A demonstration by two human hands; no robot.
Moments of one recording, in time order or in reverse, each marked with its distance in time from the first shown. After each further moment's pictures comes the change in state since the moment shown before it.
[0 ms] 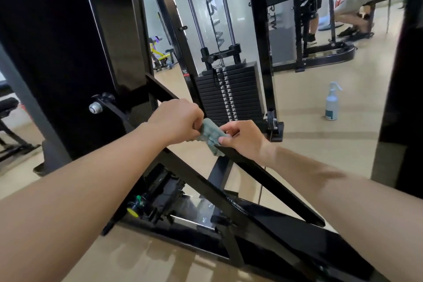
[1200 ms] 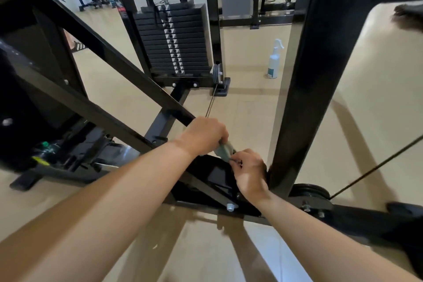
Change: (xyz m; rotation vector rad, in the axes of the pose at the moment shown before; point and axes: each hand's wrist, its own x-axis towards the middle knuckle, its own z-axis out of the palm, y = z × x) left_hand 0.014 0.237 0.122 -0.240 -0.260 0.303; right_hand -0.207 0.168 -0.030 -0.484 0.295 0.300
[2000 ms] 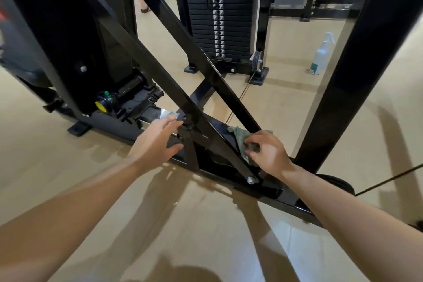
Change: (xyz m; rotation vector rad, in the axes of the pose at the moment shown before) left_hand -0.201 -0.058 0.091 -0.332 0.358 -0.484; right_hand 0.009 -0.002 -0.007 -0.041 -0.282 -0.384
